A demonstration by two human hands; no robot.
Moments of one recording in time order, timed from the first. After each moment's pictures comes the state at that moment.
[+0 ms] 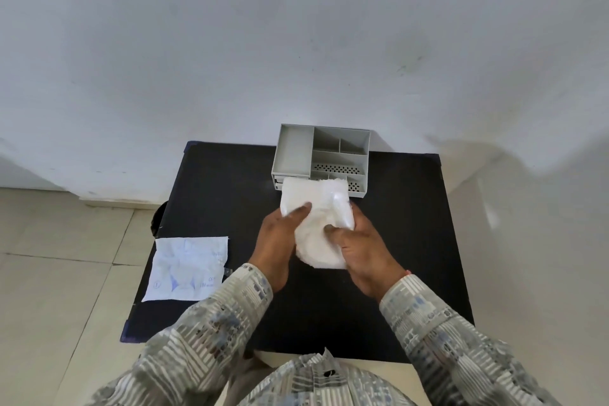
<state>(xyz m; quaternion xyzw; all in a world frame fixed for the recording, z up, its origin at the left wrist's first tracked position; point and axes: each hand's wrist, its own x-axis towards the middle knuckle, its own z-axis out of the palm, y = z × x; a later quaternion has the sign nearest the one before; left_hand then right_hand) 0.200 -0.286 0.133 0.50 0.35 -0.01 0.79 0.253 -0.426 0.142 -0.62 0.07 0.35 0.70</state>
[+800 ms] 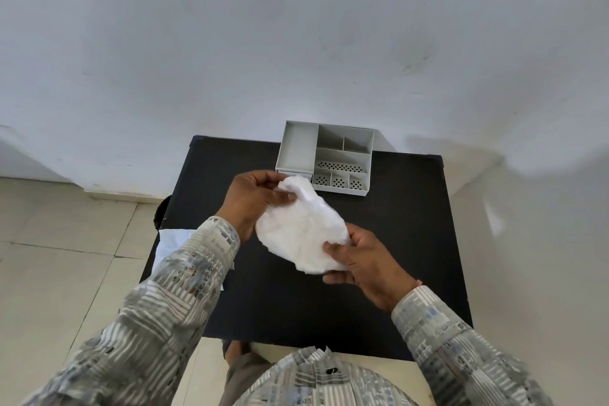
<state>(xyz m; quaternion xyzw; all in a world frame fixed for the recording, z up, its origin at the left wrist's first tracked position) 0.216 -0.212 0.144 0.64 0.32 0.01 0.70 0.237 -0.454 0.136 -0.62 0.03 0.46 0.63</state>
